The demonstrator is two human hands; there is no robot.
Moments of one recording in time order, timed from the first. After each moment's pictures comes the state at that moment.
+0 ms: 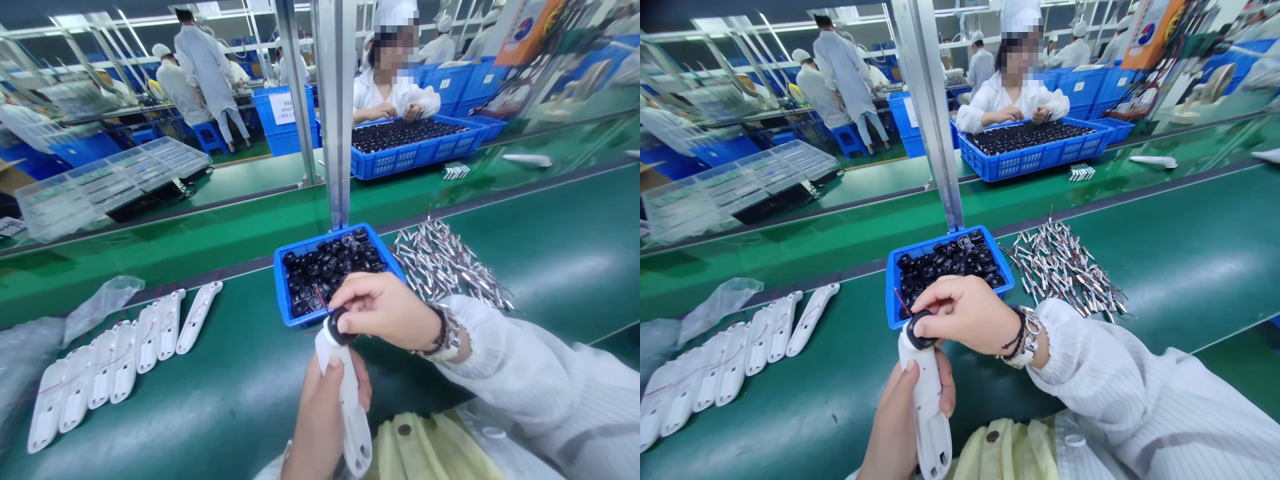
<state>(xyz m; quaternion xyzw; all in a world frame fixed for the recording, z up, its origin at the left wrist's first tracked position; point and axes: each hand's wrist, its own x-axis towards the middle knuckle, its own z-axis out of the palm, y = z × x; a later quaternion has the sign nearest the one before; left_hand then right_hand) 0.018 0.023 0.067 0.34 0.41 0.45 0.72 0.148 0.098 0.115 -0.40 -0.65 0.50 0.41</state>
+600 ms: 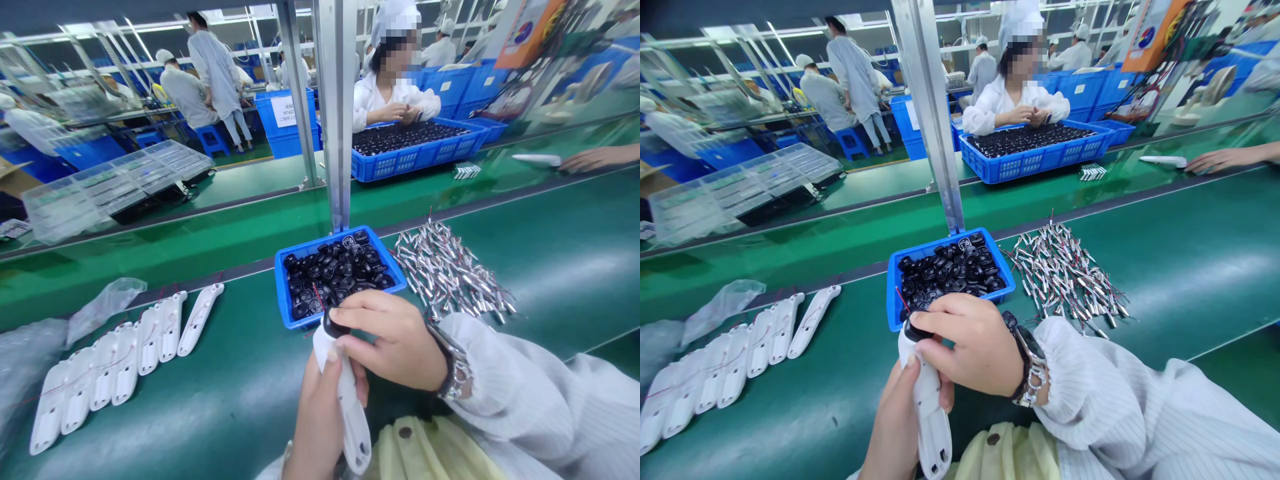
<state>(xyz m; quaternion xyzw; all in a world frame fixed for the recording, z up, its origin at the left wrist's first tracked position) 0.021 0.027 0.072 0.32 0.46 0.46 0.69 0.142 0.072 0.107 -0.40 -0.80 0.08 0.44</state>
